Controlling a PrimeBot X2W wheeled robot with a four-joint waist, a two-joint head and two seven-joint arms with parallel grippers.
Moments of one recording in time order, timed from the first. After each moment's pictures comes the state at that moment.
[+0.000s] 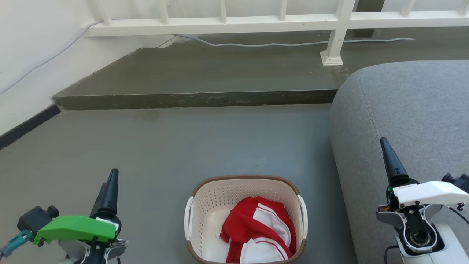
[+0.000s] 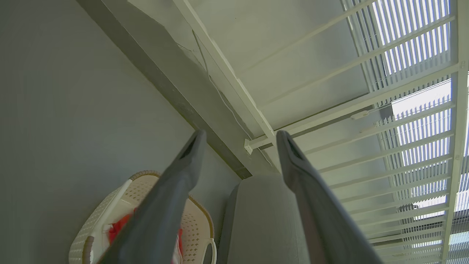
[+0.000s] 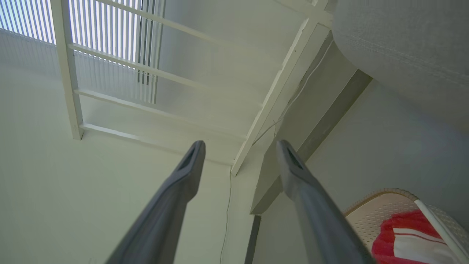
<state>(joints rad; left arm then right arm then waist) -0.06 0.10 -0.10 0.25 -1.25 -0.12 -0.05 -0.06 -0.09 0.05 0.27 1.29 0.11 -0.04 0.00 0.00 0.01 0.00</state>
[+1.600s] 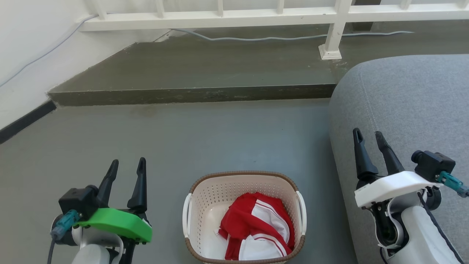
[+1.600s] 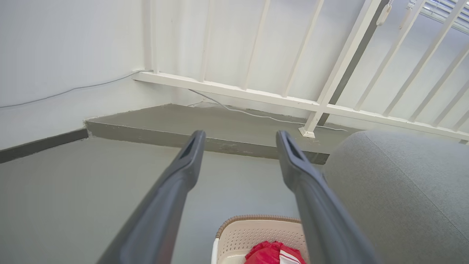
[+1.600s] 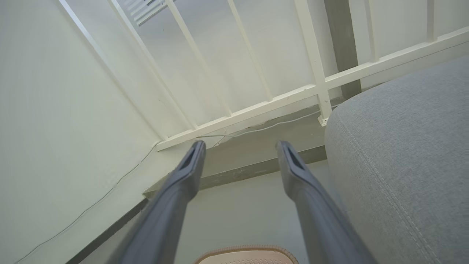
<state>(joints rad) -0.09 0.09 -0.19 0.21 -0.49 -0.08 -0.21 -0.12 -0.10 0.17 0.25 0.56 0.03 -0.21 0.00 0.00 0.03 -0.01</state>
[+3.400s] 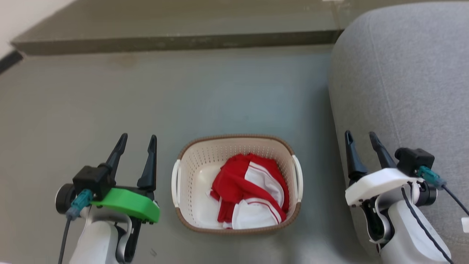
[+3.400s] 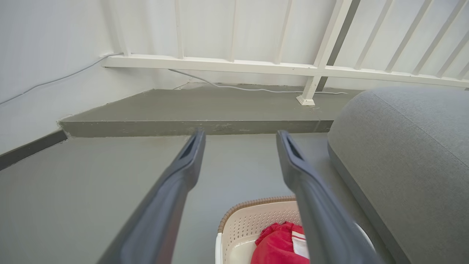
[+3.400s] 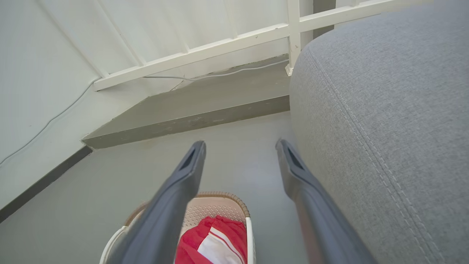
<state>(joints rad) -0.19 0.05 -0.19 0.24 -0.30 -0.12 -0.25 -0.19 -0.07 0.17 0.42 0.36 0.01 -0.25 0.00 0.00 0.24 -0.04</state>
